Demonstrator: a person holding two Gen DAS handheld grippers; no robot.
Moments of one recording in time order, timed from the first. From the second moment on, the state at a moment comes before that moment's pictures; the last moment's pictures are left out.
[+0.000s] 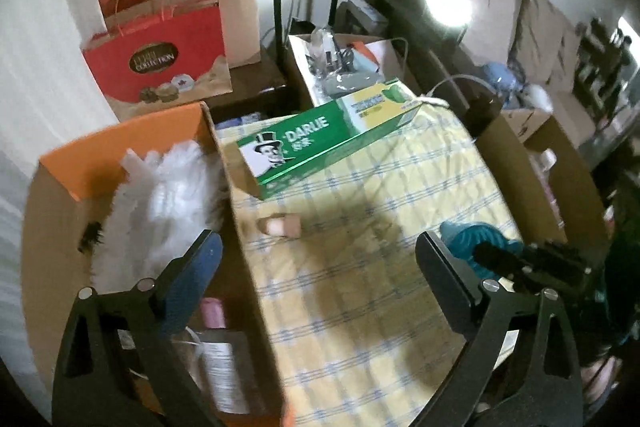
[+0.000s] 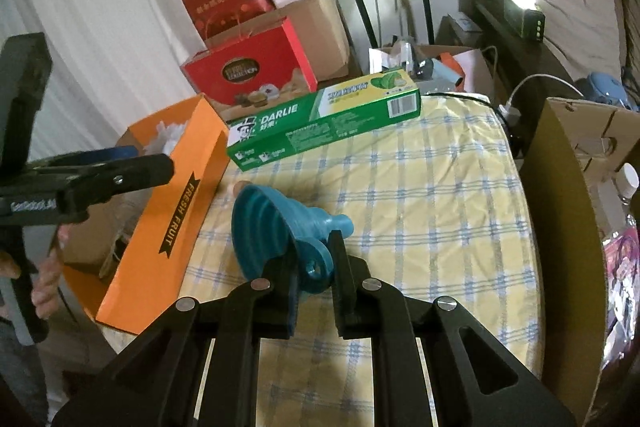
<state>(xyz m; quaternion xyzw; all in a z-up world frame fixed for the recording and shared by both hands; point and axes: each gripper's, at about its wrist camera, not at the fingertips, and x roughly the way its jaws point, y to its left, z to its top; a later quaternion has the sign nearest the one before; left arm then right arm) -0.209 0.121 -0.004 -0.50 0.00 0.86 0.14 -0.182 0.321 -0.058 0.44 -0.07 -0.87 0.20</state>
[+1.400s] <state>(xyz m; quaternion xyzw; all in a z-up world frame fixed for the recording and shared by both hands) -0.175 0.096 -0.007 -0.48 -0.11 0.85 0.19 -0.180 0.308 -0.012 0.41 -0.11 -0.87 0.26</state>
